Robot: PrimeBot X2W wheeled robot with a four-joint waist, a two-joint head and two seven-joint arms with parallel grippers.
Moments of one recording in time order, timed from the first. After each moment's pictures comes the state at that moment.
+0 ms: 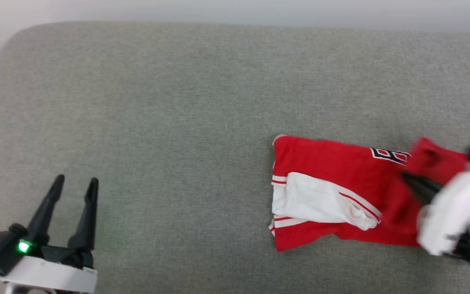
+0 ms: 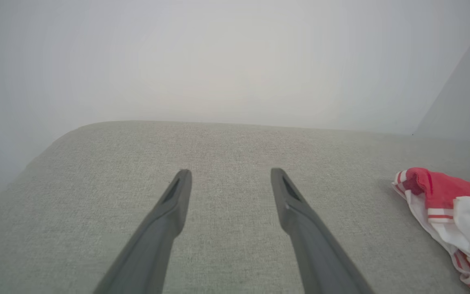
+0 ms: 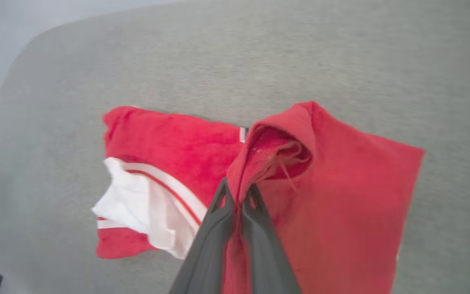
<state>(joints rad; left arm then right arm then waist) -0.03 0.45 -0.05 -0.01 -0.55 -0.13 -0.26 -0.21 -0.05 -0.14 -0.41 0.38 0.13 1.06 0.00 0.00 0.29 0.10</state>
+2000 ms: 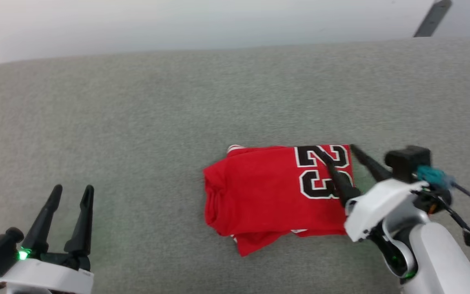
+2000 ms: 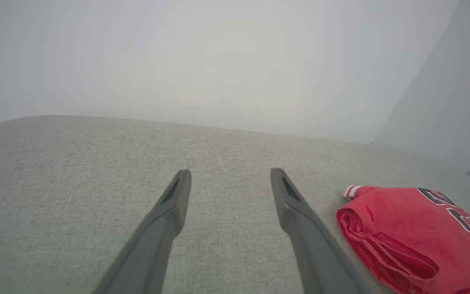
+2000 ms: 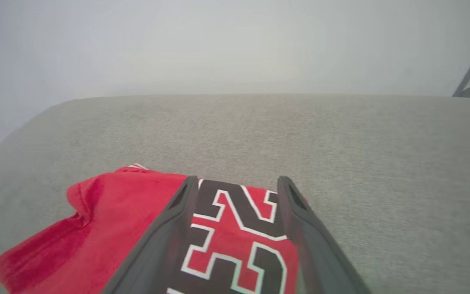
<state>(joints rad) -0.03 0.45 -0.06 0.06 -0.63 -0.13 -0.26 -0.38 -0.12 0.24 0.22 0.37 0.13 0.16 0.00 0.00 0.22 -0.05</state>
